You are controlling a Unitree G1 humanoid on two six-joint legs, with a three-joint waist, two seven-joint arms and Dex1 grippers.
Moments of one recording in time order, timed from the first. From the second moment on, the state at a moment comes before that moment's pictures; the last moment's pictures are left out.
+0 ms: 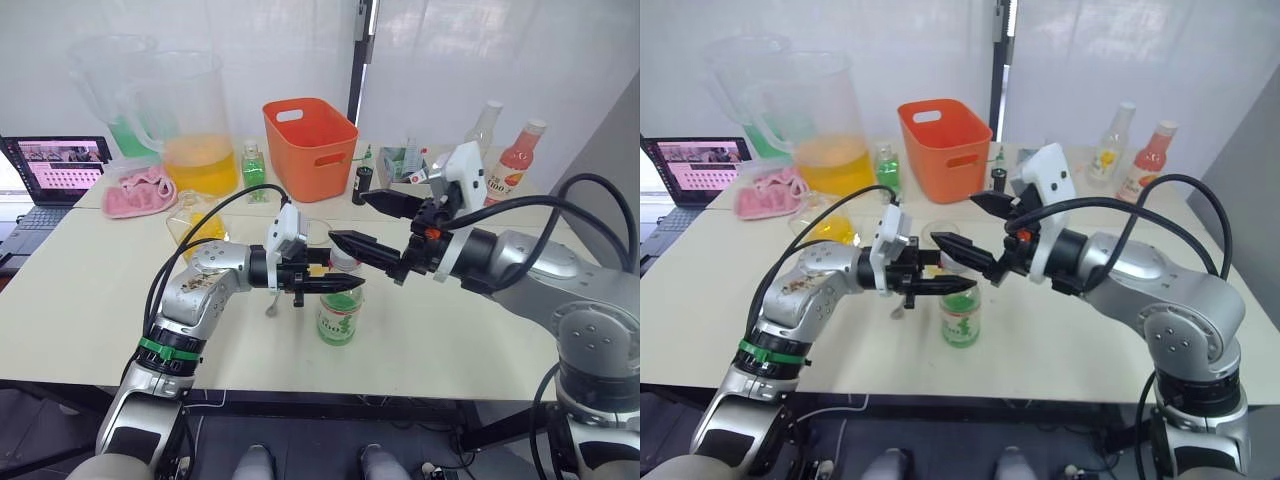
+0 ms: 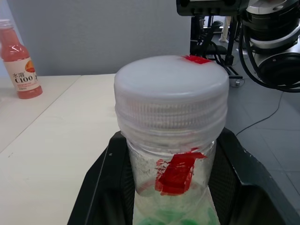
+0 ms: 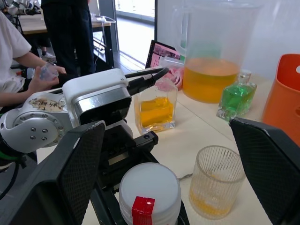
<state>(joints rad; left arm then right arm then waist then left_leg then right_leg) -0.71 0.42 -0.14 0.03 -0.47 0.41 -1.20 -0.72 -0.63 -0.05 -0.60 1.05 1.01 0.28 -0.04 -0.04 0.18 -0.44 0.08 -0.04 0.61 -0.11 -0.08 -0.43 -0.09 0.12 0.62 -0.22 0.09</state>
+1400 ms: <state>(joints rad) -0.71 0.52 -0.15 -0.07 -0.50 0.47 -1.24 -1.04 -0.67 0.30 0.04 0.63 0.58 1.36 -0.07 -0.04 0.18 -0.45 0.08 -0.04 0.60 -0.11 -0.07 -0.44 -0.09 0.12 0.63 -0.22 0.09</state>
